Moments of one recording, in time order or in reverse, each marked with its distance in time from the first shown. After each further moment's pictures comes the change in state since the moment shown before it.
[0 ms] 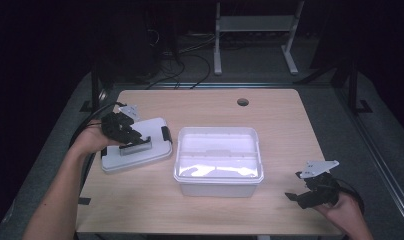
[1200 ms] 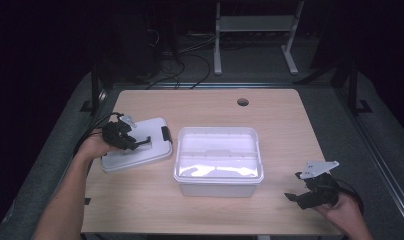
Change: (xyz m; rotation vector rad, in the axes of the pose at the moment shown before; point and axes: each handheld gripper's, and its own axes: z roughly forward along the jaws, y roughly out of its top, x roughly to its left) left arm 0.027 -0.044 0.052 0.040 0.048 -0.109; right arm 0.001 -0.001 0.001 -0.006 0.007 0.007
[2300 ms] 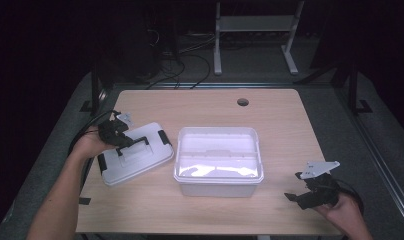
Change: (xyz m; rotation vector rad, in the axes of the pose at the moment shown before) left arm -0.004 -0.001 -0.023 0.024 0.008 0.033; right arm 0.000 0.000 -0.001 -0.009 0.001 0.002
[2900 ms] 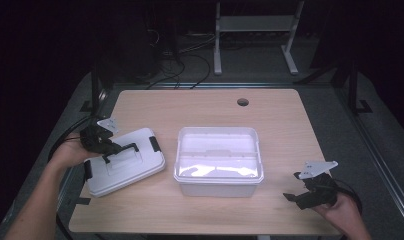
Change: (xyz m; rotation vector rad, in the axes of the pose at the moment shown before) left arm -0.025 -0.027 -0.043 -0.026 -0.016 0.024; right arm 0.002 0.003 0.001 0.001 0.005 -0.010
